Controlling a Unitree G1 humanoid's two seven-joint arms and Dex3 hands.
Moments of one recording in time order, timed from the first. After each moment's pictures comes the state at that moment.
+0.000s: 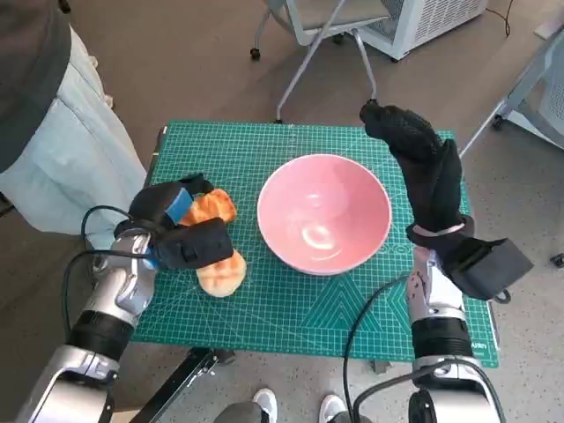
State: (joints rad) left arm -0.59 0.52 -0.32 0.54 0.65 0.13 0.01; right arm -0.72 -0.09 -0.16 0.76 0.28 -0.82 0.51
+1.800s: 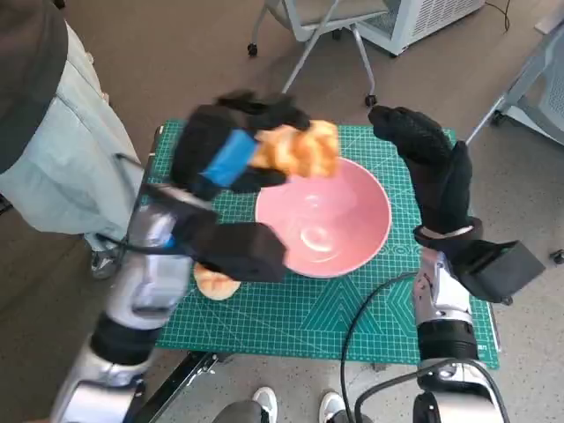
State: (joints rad) left arm -0.72 0.33 -0.27 0.01 0.63 0.07 -0.04; right arm -0.70 -0.11 -0.16 0.73 0.31 -0.80 0.53
